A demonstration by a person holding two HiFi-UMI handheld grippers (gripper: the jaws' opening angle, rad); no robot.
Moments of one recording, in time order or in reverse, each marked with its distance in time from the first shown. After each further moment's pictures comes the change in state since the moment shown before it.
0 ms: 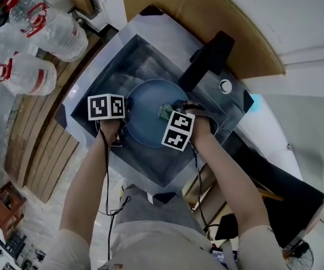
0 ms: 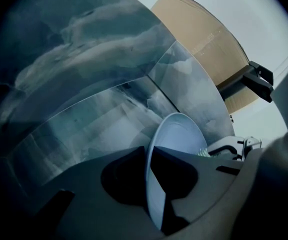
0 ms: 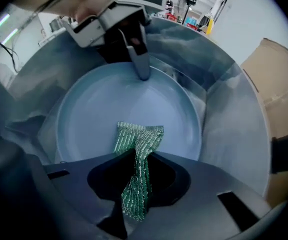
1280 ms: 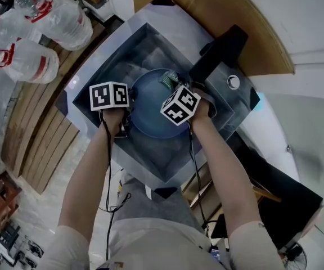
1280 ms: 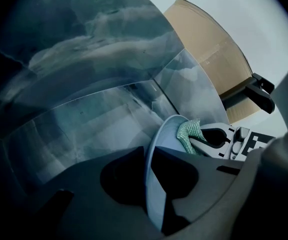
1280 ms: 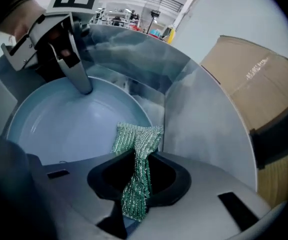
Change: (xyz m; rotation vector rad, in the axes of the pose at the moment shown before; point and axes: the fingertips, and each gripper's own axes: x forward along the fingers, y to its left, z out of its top) left arm -0.002 0.004 -0.001 -0.103 -0.052 -0.017; right arm 0.012 -0.086 0.019 0.245 -0.112 -0.305
